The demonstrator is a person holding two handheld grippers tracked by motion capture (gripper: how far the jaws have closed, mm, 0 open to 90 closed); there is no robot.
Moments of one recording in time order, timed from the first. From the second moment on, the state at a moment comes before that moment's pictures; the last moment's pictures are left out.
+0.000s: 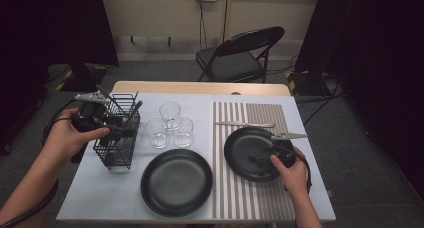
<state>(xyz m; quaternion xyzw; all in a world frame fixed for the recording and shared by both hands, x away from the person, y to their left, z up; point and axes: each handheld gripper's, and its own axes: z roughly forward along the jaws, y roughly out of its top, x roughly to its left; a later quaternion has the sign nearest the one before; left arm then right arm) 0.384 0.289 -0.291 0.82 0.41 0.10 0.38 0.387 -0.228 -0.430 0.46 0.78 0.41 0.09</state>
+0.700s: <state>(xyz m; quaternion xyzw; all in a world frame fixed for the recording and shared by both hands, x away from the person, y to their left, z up) 0.399 0.304 -0.293 0.81 0.43 0.12 0.38 0.387 -0.224 -0.429 0.46 0.78 0.41 0.09</state>
